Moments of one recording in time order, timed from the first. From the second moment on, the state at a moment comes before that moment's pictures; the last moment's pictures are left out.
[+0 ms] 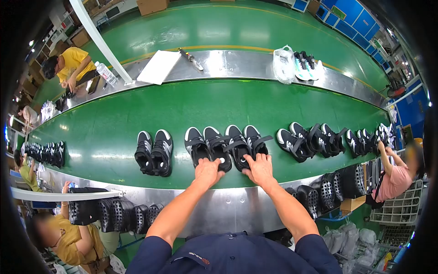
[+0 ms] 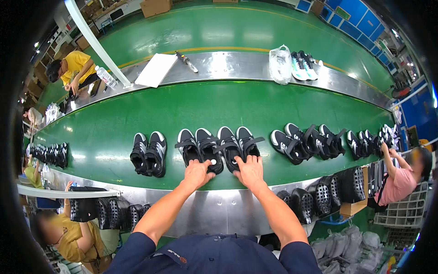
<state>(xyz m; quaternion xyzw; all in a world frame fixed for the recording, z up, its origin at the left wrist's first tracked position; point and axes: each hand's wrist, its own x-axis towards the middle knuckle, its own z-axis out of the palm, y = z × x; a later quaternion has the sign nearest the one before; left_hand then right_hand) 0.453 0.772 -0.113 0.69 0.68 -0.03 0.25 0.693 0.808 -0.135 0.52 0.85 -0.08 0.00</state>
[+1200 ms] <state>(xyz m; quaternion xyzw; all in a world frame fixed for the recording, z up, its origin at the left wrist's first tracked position) 0.537 0.623 -0.017 0.81 0.44 0.29 0.24 0.856 0.555 0.016 0.76 0.62 0.12 -0.17</state>
